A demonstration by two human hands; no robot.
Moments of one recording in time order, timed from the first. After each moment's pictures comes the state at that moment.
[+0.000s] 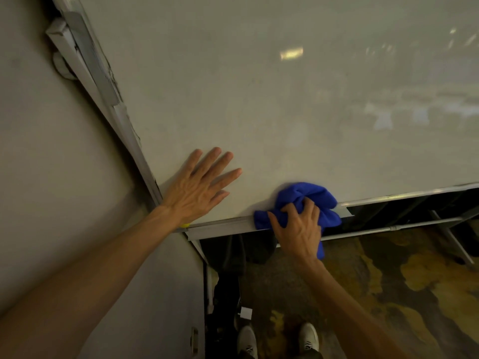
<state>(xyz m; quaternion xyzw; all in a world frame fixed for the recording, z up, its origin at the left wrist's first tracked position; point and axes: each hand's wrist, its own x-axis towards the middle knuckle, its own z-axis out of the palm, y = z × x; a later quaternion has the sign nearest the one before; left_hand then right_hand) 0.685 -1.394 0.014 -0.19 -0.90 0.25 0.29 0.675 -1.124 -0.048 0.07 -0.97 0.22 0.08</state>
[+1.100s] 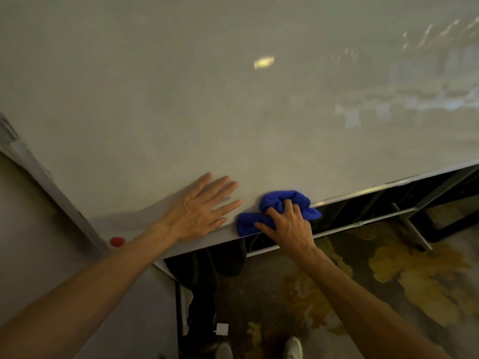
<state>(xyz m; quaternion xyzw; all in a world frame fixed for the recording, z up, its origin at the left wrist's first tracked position) 0.634 -1.260 0.020 -0.34 -0.89 0.19 0.23 0.601 -0.991 -0.043 0.20 -0.98 0.09 0.02</state>
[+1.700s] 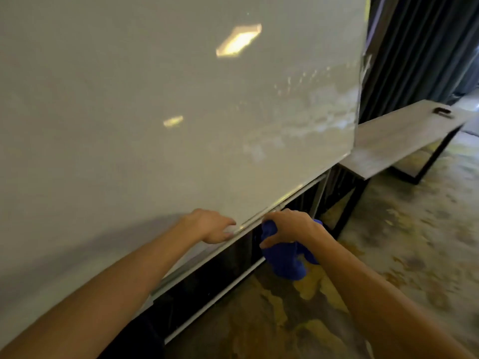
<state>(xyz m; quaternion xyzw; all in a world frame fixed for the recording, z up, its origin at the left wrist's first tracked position) 0.476 -0.881 0.118 -0.30 -0.92 0.14 -0.23 0.510 -0.660 0.082 0.07 -0.98 0.05 -0.15</state>
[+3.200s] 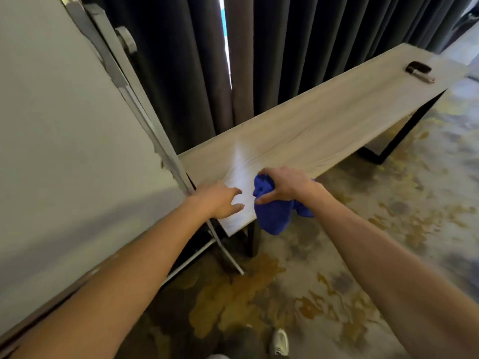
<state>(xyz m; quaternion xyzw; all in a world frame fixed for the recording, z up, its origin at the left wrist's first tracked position) 0.093 -0.079 0.034 -0.29 -0.92 0.09 -0.25 0.110 0.126 0.025 0.04 -0.98 0.13 -0.16</state>
